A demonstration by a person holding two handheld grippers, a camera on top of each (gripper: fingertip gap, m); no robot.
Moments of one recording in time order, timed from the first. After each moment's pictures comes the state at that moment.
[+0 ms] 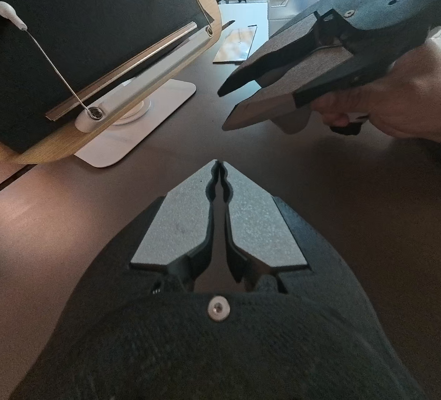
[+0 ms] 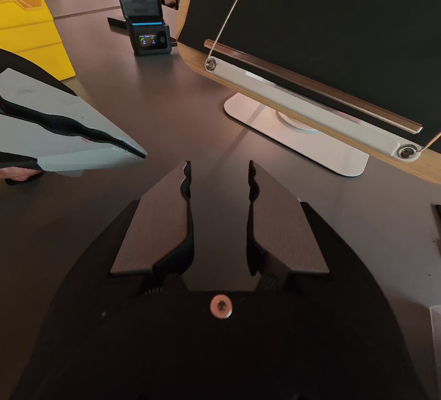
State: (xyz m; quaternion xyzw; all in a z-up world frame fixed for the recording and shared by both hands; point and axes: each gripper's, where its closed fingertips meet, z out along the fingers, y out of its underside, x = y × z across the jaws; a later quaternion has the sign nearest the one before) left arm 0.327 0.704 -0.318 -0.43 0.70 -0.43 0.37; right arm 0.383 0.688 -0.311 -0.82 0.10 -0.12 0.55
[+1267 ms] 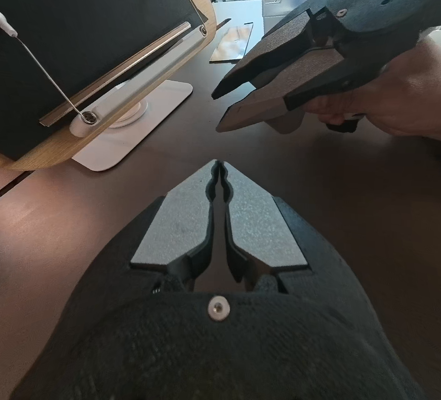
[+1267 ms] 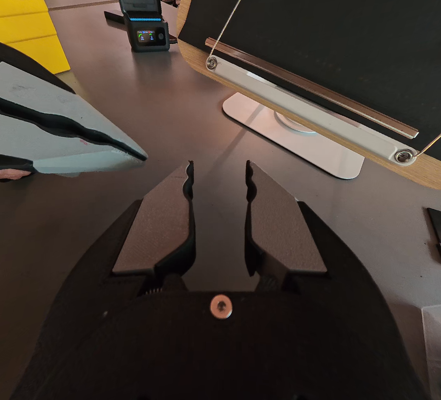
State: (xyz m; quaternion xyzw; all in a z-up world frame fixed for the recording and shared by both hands) left arm 0.328 0.700 -0.319 -0.42 0.71 -0.42 0.37; right arm 0.383 0.689 -0.312 -0.82 0.09 -0.13 0.55
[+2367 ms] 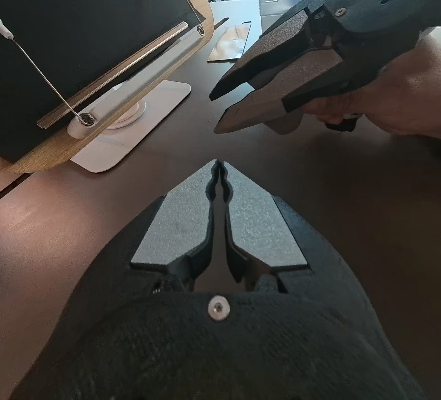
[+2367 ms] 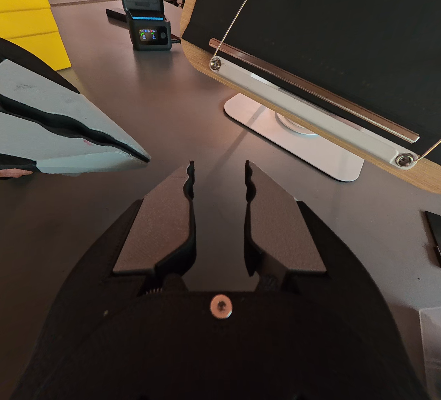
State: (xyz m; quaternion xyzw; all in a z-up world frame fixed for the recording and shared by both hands) left arm 0.328 0.698 -0.320 -0.41 0.71 -0.42 0.37; right arm 0.380 0.690 -0.312 -0.82 0.08 -0.14 0.54
